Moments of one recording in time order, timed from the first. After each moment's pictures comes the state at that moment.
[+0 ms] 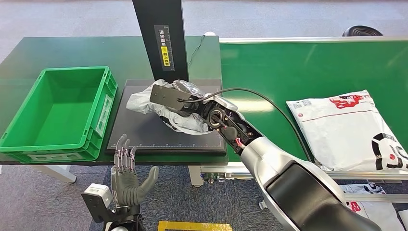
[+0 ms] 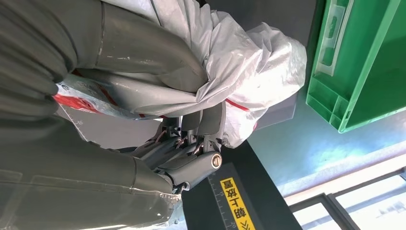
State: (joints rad) left arm 0.06 -0.25 -0.34 -1.40 0.03 0.21 -0.70; right arm -1.08 0.26 0.73 -0.32 0.48 0.03 -0.28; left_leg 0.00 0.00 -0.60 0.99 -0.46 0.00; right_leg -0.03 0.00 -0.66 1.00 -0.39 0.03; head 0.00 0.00
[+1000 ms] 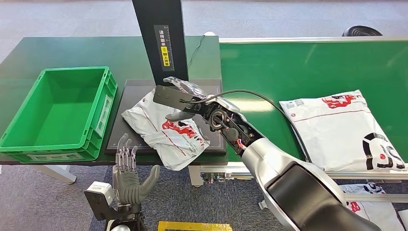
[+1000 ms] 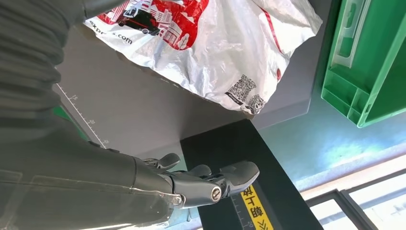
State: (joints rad) left arm 0.05 -0.25 -0.34 -1.38 0.03 0.22 -0.70; right arm -1.07 0.26 0.71 -0.31 0.51 0.00 -0.27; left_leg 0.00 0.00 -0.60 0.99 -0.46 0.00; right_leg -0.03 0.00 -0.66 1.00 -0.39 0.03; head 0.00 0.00
